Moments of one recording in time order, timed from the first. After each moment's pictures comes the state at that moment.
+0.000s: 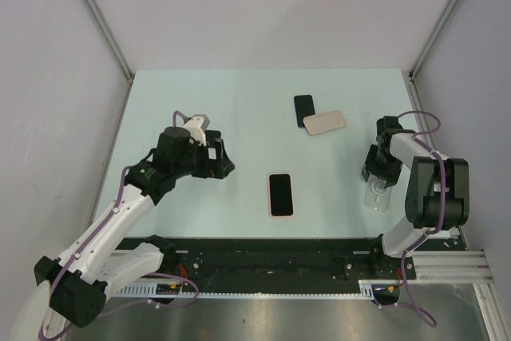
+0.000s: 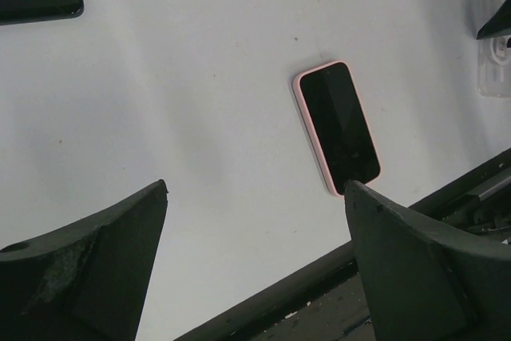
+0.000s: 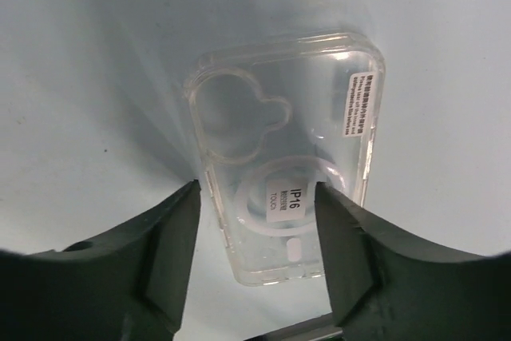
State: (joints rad) left arm -0.46 0.94 0.85 -0.55 0.14 -0.37; right arm -0.07 1.63 0.96 -0.71 0.17 0.36
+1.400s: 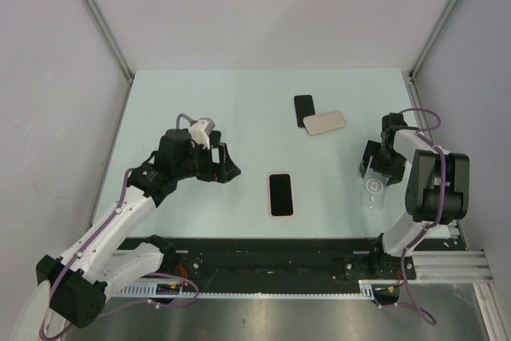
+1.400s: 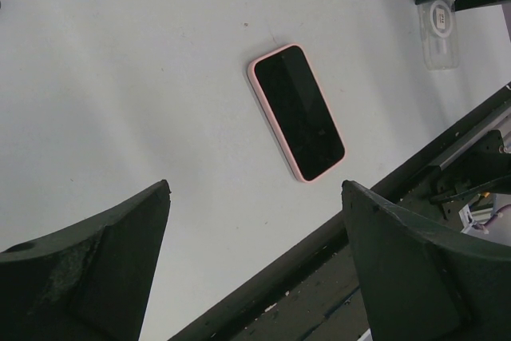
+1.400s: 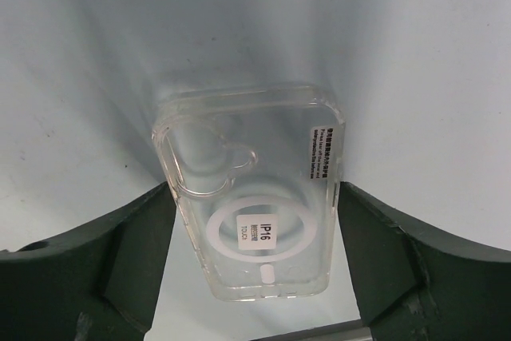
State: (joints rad) left arm -0.46 0.94 0.80 -0.48 0.29 -0.37; right arm -0.12 1.68 1.00 -0.69 0.08 0.26
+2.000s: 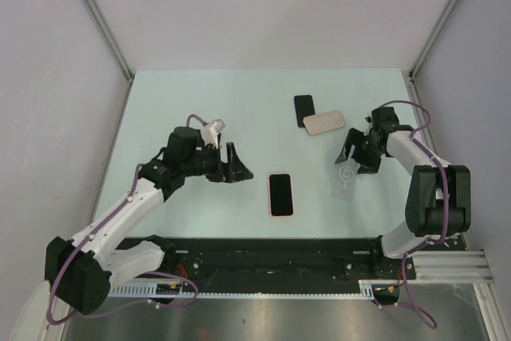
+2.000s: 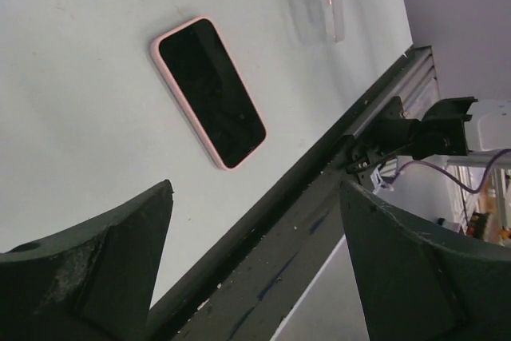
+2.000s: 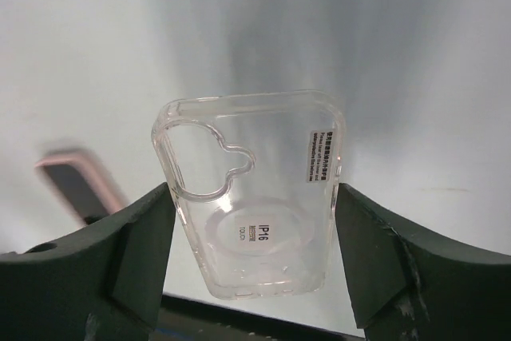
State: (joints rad) left arm -0.46 1.02 0.77 -0.37 0.52 -0.50; right arm -0.02 1.59 1.00 -0.66 -0.22 0.35
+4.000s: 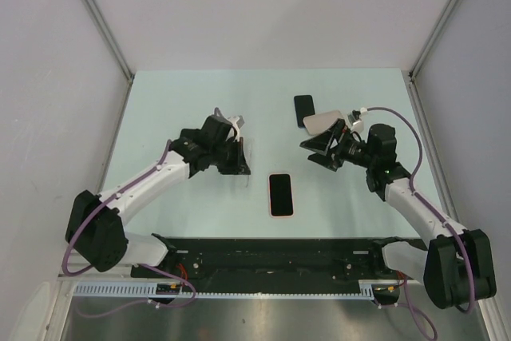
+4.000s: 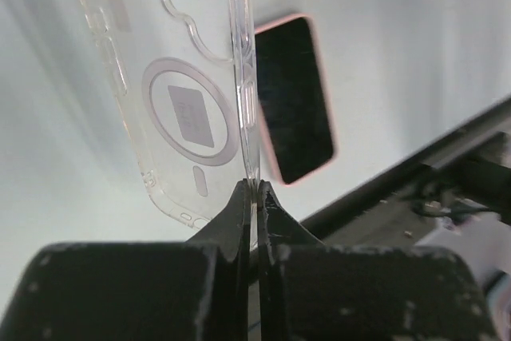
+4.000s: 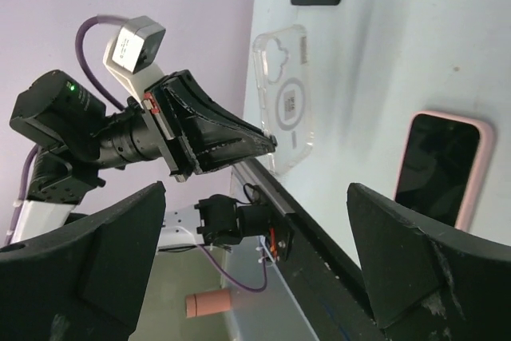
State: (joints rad) left arm -0.61 1.34 1.01 -0.52 0.27 -0.56; right arm 0.23 1.12 0.60 0.25 -0.77 1.08
